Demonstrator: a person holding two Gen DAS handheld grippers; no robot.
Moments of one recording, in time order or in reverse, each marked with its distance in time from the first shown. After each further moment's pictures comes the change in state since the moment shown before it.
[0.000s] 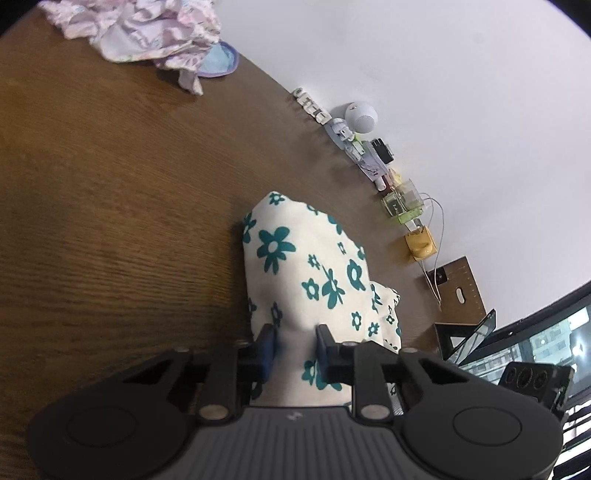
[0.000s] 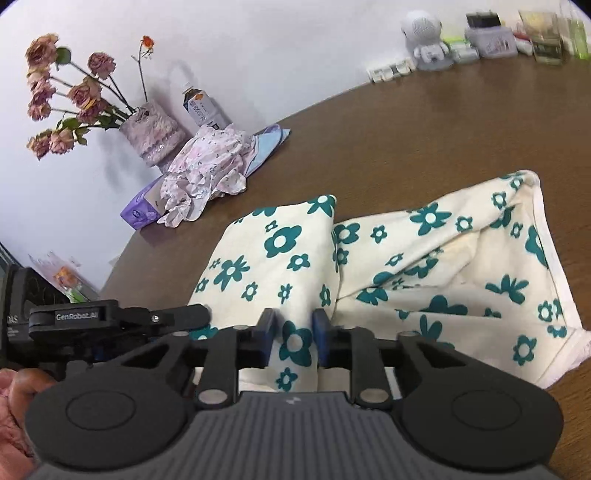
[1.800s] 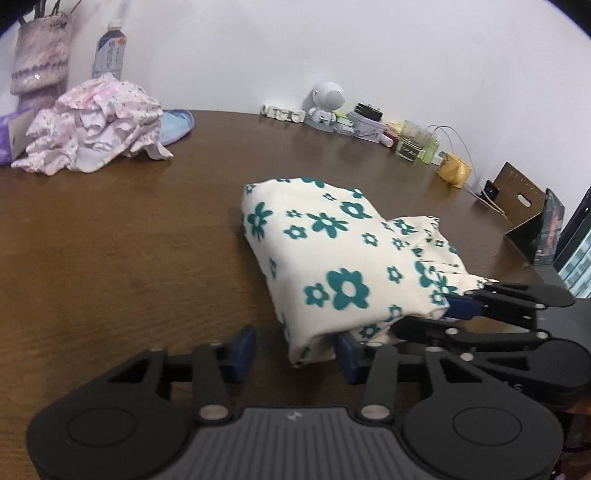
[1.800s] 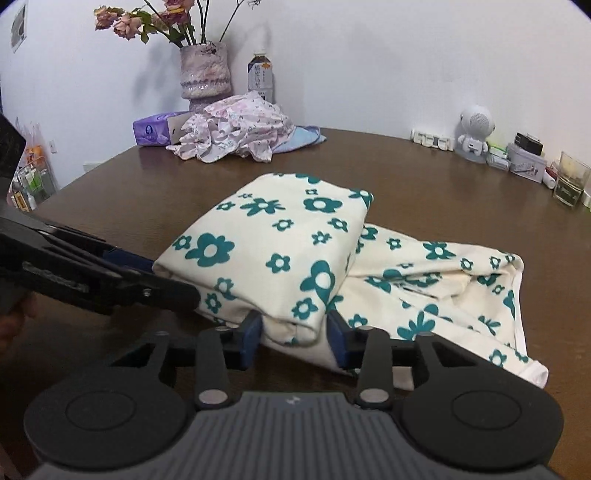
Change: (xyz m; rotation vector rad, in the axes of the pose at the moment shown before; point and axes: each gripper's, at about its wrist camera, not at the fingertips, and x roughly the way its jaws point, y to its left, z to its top) left arm -0.008 -0.053 -0.063 0.504 -0.074 0.318; right arm -0.007 0.048 -0.056 -0.478 -0.055 -0.193
